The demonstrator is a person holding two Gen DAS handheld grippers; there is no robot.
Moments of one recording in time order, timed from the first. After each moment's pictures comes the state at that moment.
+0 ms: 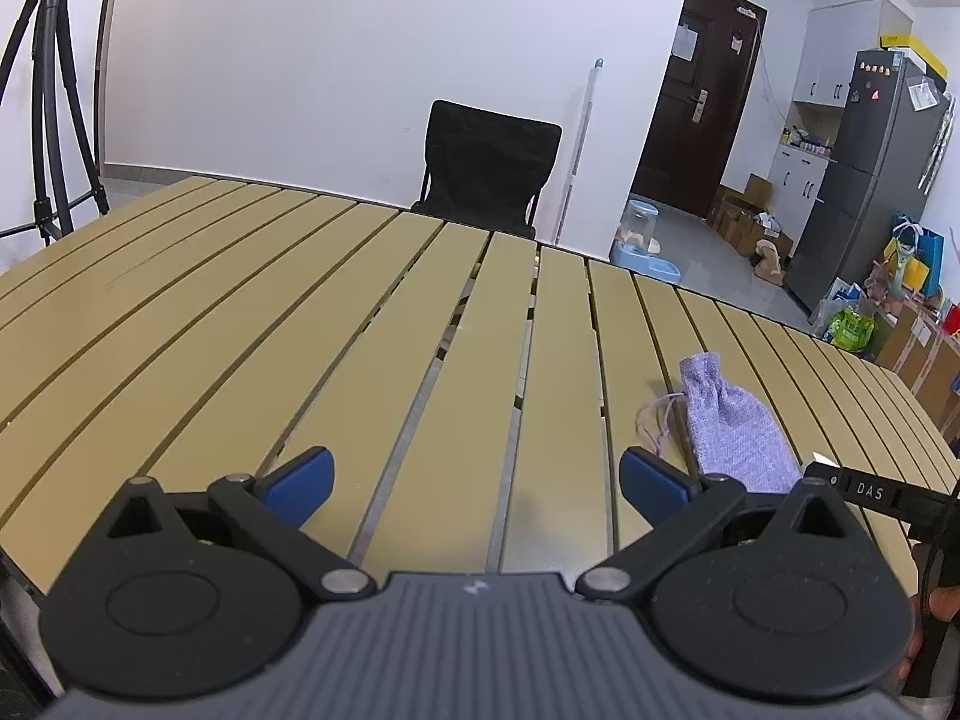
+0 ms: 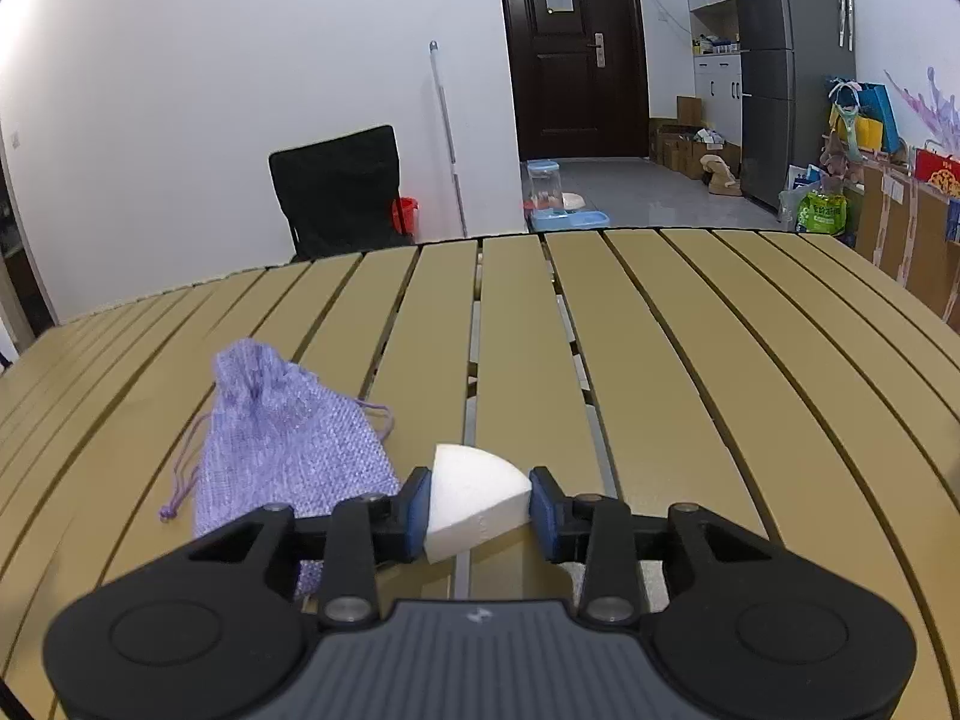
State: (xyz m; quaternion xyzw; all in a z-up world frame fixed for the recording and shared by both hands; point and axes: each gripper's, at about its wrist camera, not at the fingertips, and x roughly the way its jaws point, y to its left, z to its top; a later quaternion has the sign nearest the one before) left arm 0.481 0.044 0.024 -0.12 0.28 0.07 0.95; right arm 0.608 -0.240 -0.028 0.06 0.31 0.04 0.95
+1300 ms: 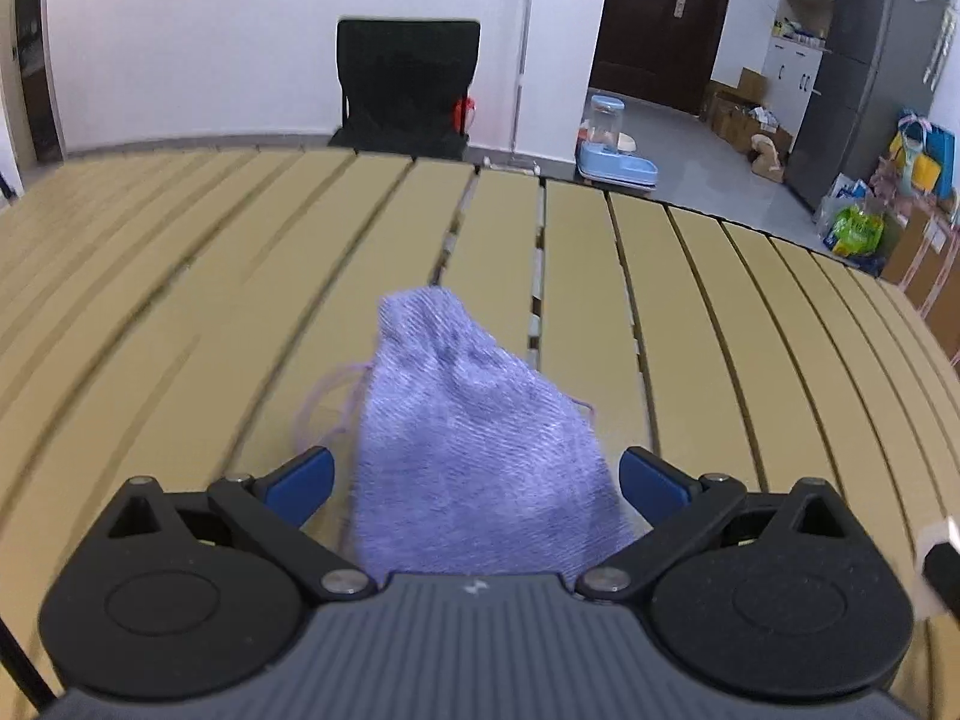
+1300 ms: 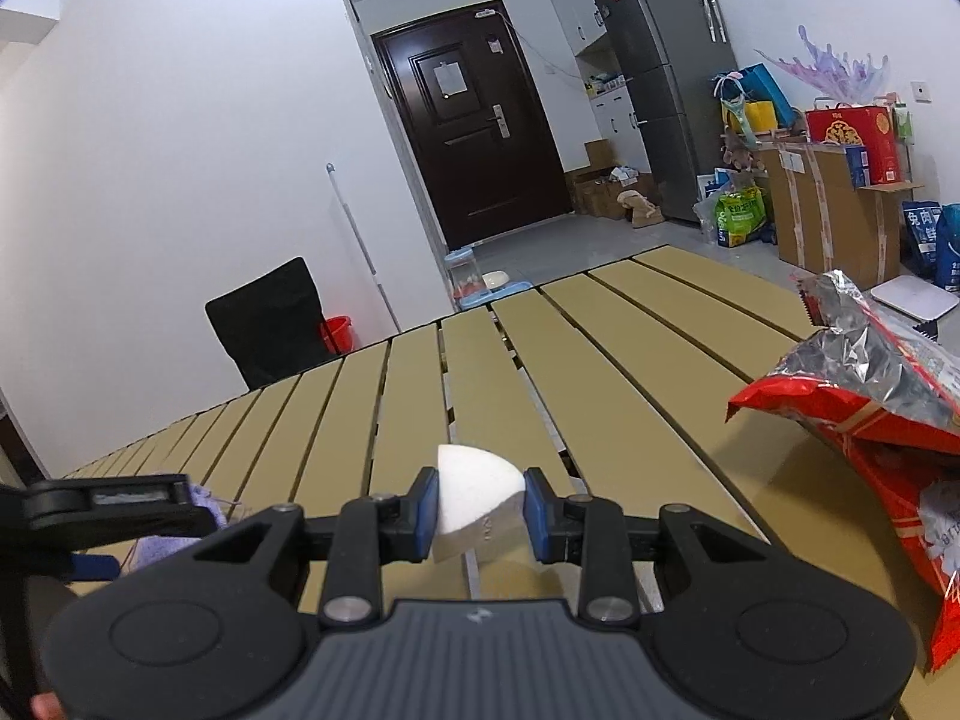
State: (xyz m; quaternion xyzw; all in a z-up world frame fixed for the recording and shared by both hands) left arm 0.620 -0.133 -0.009 -0.08 0.38 0.06 0.92; right arm 0.535 -0.380 -0.030 0.17 0.22 -0.01 0.96
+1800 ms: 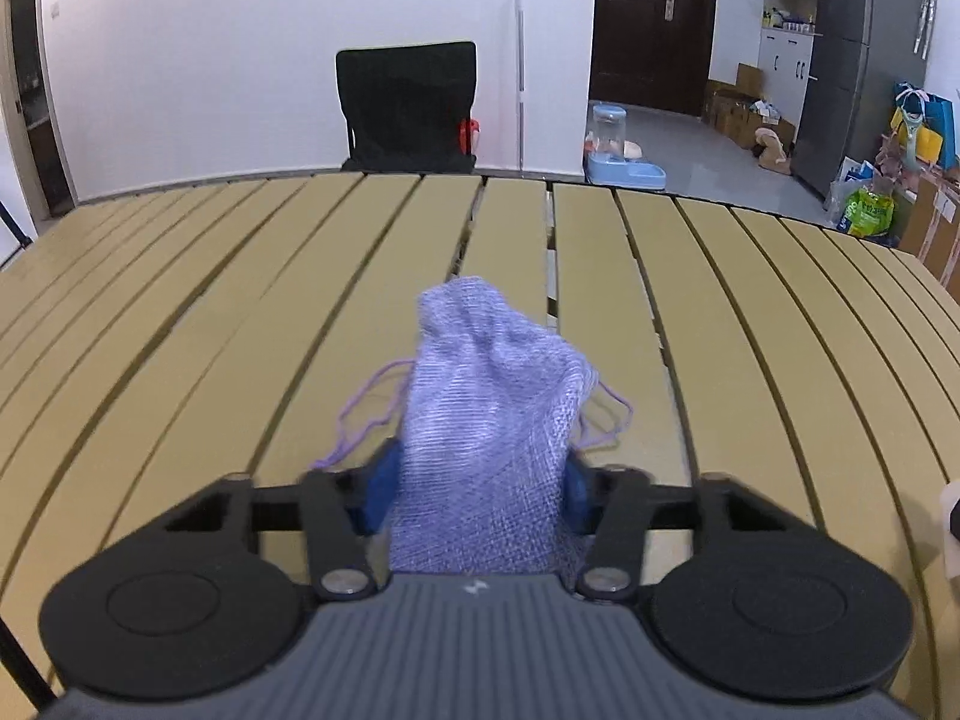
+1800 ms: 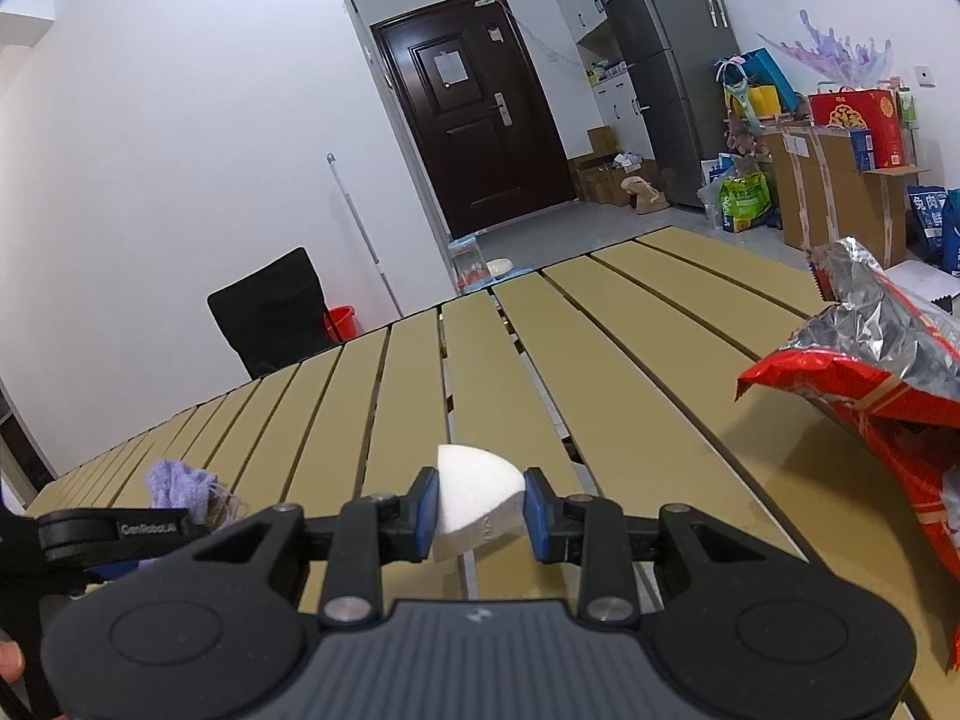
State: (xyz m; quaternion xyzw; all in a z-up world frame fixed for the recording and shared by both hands) left arm 0.601 -0.142 -0.015 -0.02 0.35 0.07 0.93; right arm 0.547 -0.383 -0.038 0.18 0.23 0.00 0.96
